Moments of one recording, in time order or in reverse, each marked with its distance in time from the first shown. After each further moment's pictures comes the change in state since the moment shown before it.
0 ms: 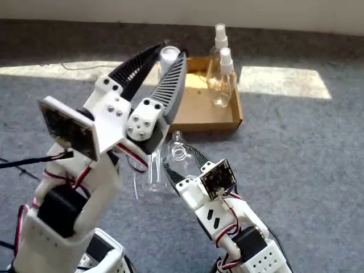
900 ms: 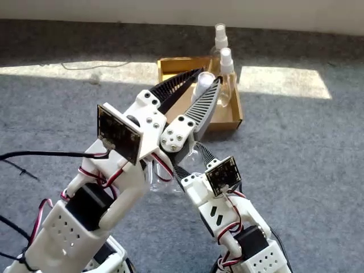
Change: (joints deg) left arm 6.9 -0.6 11.8 -8.1 0.0; right arm 3.6 0.0 0.0 0.0 0.0
